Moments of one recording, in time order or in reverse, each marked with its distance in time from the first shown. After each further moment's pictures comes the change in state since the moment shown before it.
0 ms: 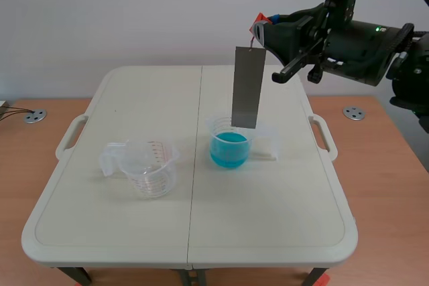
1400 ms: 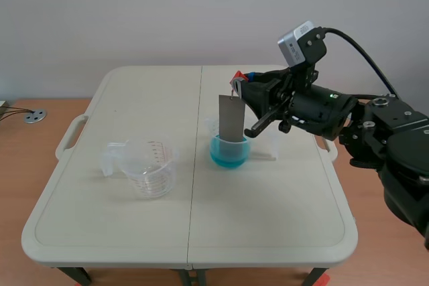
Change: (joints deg) left arm 0.0 0.0 0.9 0.0 0.0 0.0 0.2; right arm 0.1 -7.8 -2.2 -18.4 -17.5 0.0 18.7
